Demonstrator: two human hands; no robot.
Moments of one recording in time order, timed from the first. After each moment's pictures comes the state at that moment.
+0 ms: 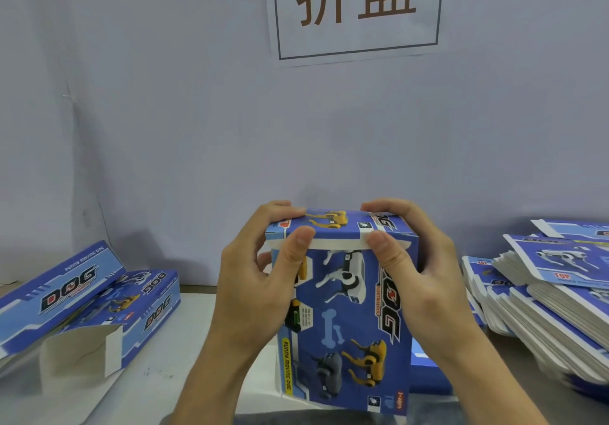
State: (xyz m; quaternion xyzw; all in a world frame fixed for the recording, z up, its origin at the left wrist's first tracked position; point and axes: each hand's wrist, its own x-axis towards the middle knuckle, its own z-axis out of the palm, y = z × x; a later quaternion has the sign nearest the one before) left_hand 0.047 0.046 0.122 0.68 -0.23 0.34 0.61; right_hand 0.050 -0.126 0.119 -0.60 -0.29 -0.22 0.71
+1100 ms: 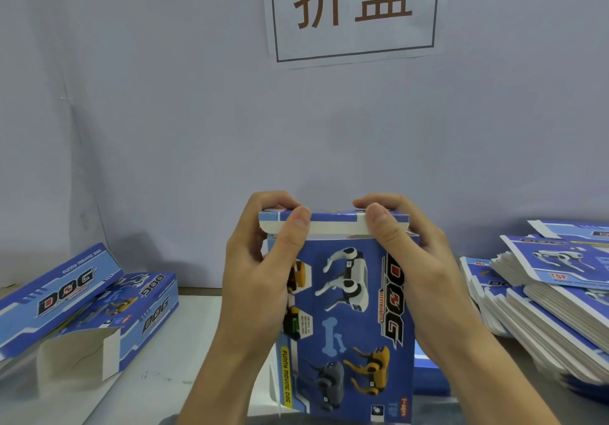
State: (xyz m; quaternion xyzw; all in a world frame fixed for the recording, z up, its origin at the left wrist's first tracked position) left_hand 0.042 0.035 0.127 0.57 -0.26 0.26 0.73; right_hand 0.043 -0.124 0.135 -0.61 -0.25 -0.16 0.74
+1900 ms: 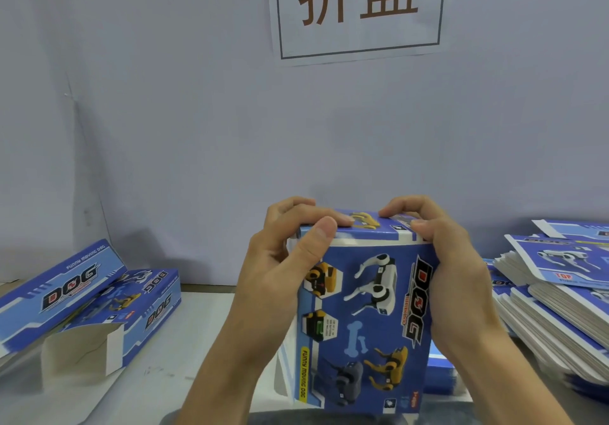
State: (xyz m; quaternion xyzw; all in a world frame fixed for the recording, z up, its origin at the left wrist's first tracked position) left_hand 0.040 0.035 0.129 0.59 -0.30 0.17 0.73; right_hand 0.050 -0.137 0.125 -0.59 -0.24 -0.15 0.76
